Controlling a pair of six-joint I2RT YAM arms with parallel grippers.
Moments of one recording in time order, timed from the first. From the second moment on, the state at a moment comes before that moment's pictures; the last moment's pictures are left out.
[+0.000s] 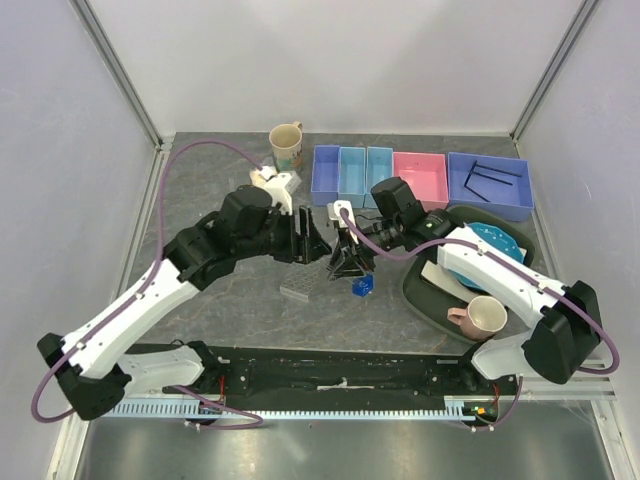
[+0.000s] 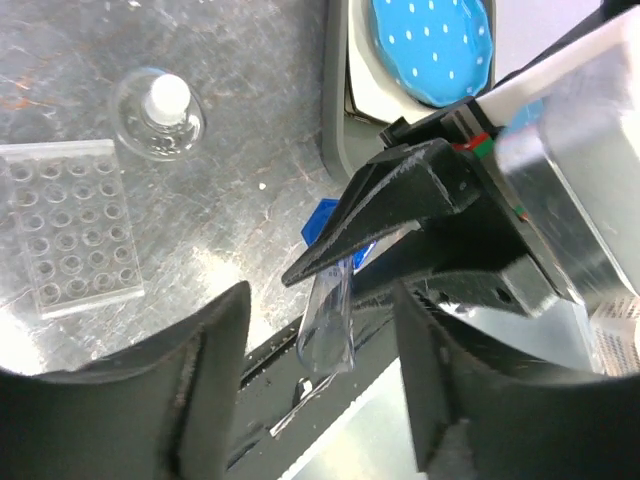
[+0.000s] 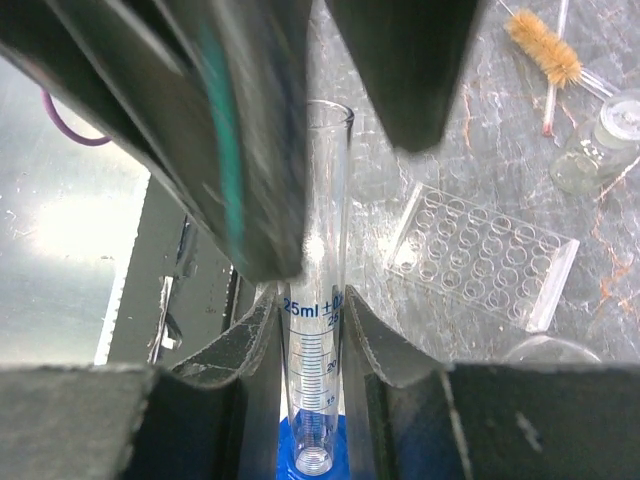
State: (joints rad) left arm -0.80 1.13 1.24 -0.68 0.15 -0.60; right arm 0.69 1.39 1.17 -0.50 -0.94 -0.44
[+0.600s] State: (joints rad) left arm -0.75 0.76 1.06 -0.62 -0.40 -0.29; right arm 0.26 1.63 1.43 -0.53 -0.71 -0.35
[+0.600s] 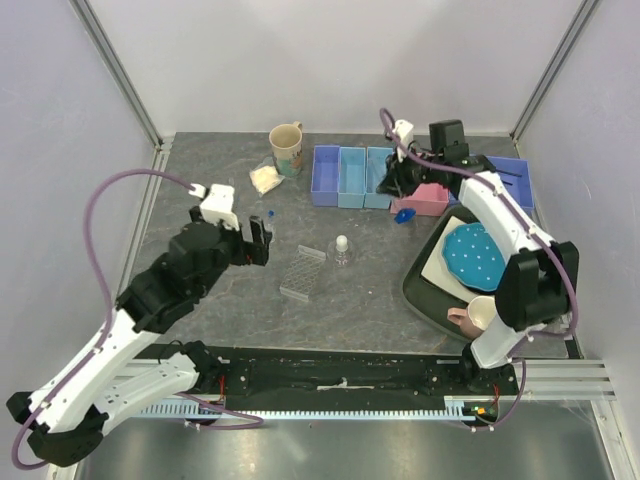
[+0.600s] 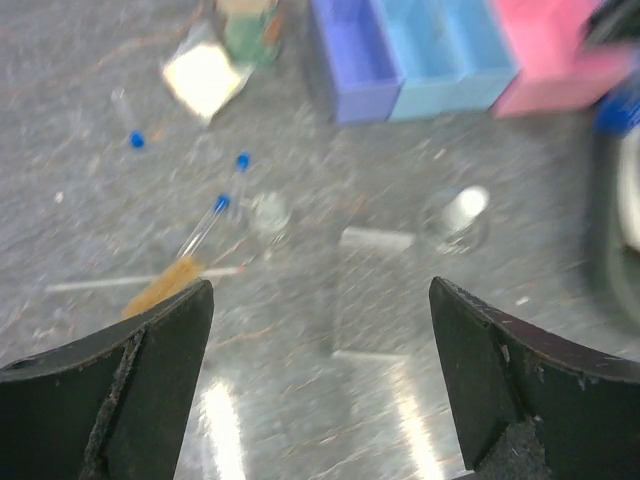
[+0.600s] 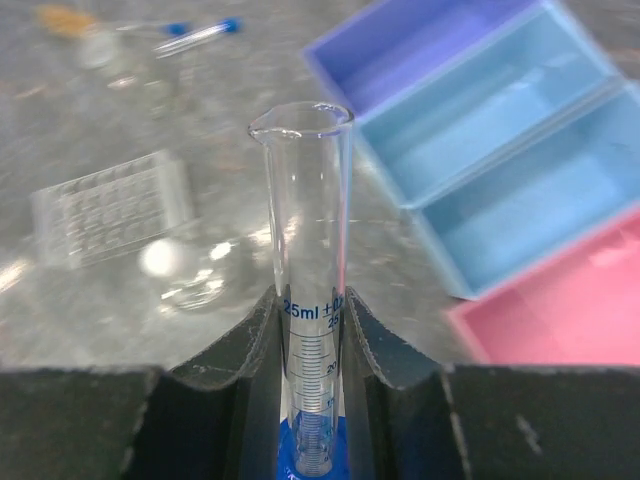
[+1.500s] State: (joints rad) left arm -0.75 0.78 0.78 -0.54 -0.47 -0.15; right arm 0.03 2.27 1.96 -0.55 -0.38 -0.34
